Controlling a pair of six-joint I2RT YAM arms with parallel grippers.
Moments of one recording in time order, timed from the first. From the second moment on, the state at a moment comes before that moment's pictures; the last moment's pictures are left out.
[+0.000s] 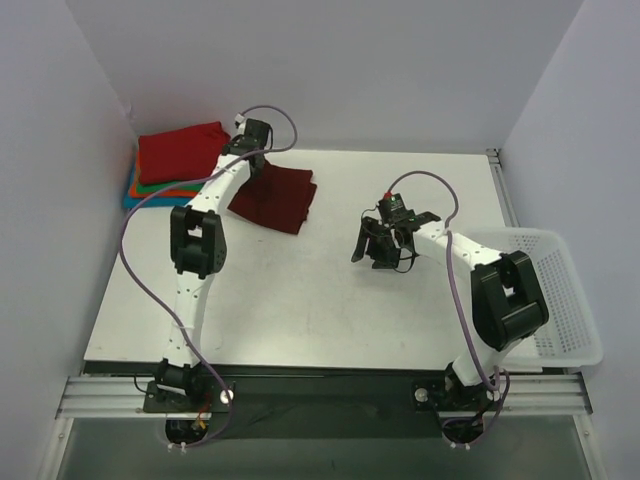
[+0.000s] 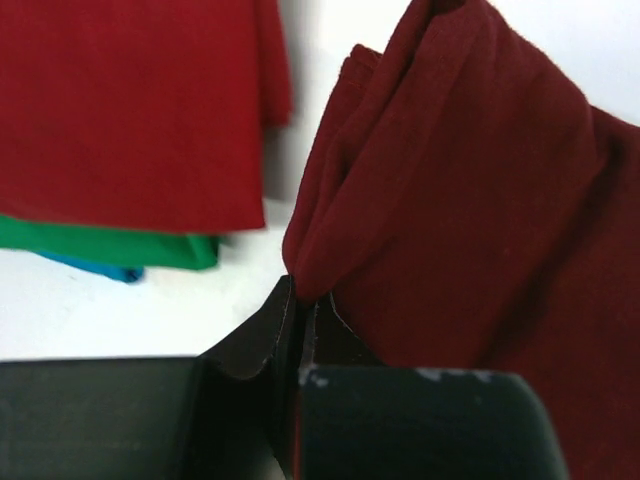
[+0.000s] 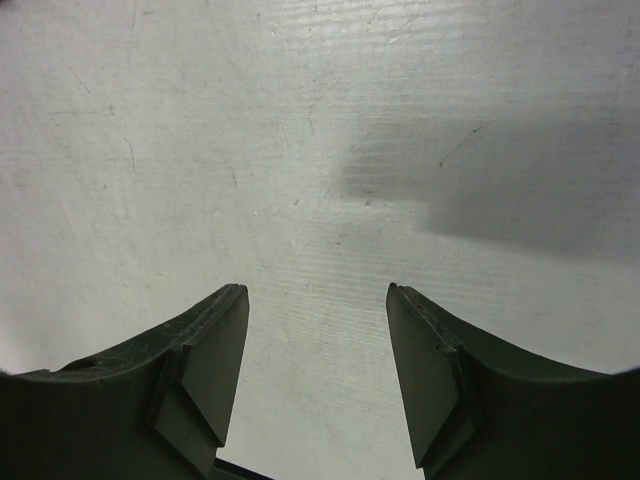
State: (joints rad) left arm -0.28 2.48 2.32 -0.76 -0.55 -0.24; right arm 0.43 1.67 1.06 -0.47 -0.13 0.63
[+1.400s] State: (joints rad) left arm 0.07 2.47 2.62 -0.59 -0.32 -0.10; right arm 0.53 1.73 1.01 -0.50 -0.08 0.63
